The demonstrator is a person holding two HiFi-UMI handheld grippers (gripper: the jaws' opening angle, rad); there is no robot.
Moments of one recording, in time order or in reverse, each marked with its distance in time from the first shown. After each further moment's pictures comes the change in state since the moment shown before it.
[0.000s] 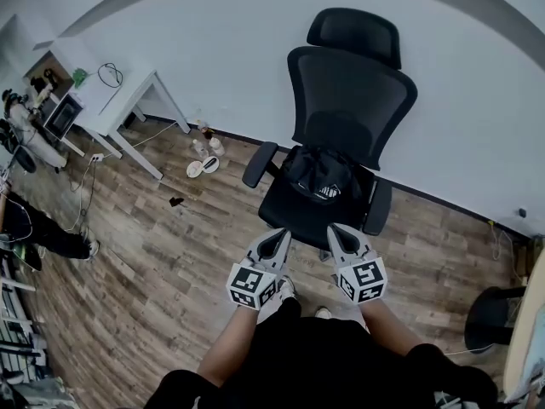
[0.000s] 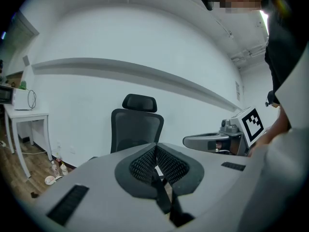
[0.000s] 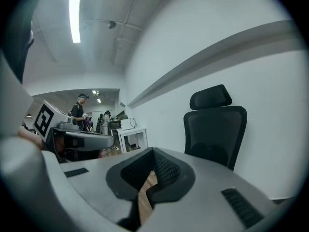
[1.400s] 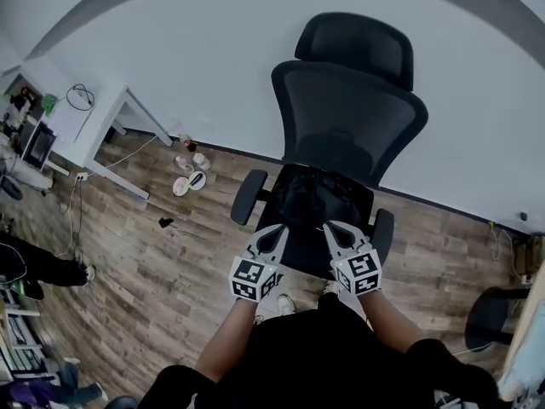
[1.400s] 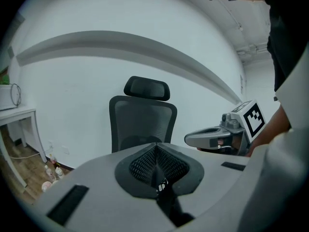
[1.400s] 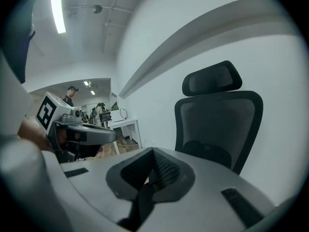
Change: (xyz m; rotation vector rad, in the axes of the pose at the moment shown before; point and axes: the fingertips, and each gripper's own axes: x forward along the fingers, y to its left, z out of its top) left arm 0.161 0.109 0.006 0.005 0.143 -0.047; right arm 0.148 -0.113 -0.004 0.025 0.128 -0.031
